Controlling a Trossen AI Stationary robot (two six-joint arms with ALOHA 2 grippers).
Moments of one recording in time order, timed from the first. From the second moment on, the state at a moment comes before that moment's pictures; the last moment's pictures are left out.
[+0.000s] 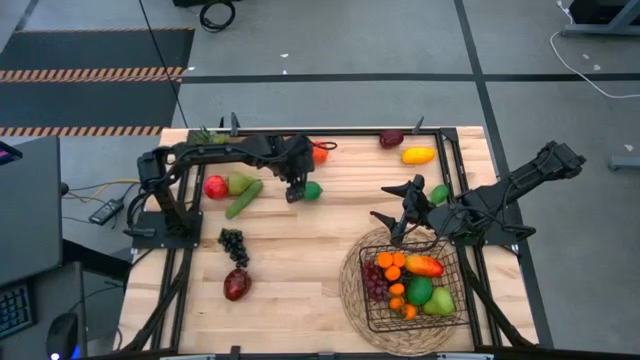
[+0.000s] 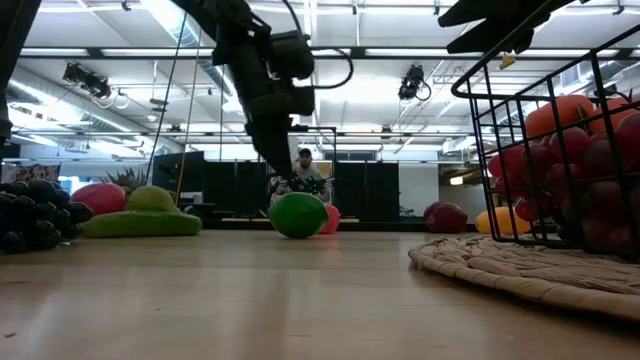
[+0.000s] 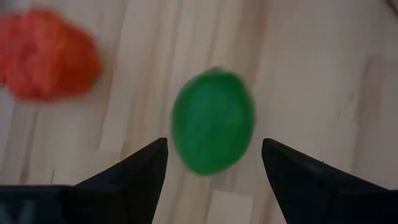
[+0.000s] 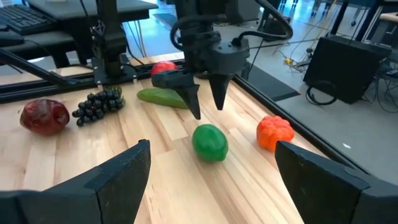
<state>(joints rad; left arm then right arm) 0.34 1.77 1.31 -0.67 0.07 0.17 0.45 0.96 0.68 -0.15 0.87 0.31</state>
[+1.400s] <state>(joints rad) 0.35 1.95 1.32 -0.55 0.11 0.08 0.44 0.96 0.68 -0.14 0.87 0.19</state>
